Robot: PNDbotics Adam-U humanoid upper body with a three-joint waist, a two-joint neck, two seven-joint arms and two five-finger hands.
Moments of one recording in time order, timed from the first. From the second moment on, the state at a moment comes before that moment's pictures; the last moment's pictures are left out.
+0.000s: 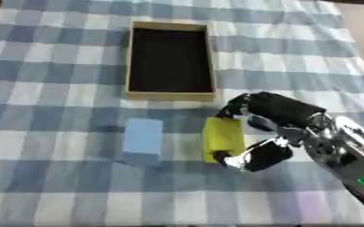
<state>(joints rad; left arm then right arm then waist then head) -0.11 0.65 0.06 -1.98 -0.11 -0.14 0.61 -0.43 -0.67 0.50 -1.99 0.70 0.23 0.50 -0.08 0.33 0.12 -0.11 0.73</state>
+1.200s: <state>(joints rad) -0.14 0.65 0.04 -1.98 -0.10 -0.16 0.60 -0.87 -0.71 0.39 -1.96 0.43 0.35 0.46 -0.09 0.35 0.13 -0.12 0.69</state>
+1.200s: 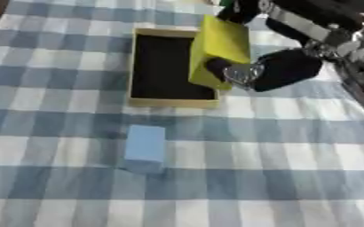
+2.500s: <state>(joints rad) -0.20 0.65 0.02 -1.98 -0.07 -0.17 0.57 -1.11 -0.50 0.50 -1.40 0.59 0.18 0.55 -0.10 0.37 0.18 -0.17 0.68</state>
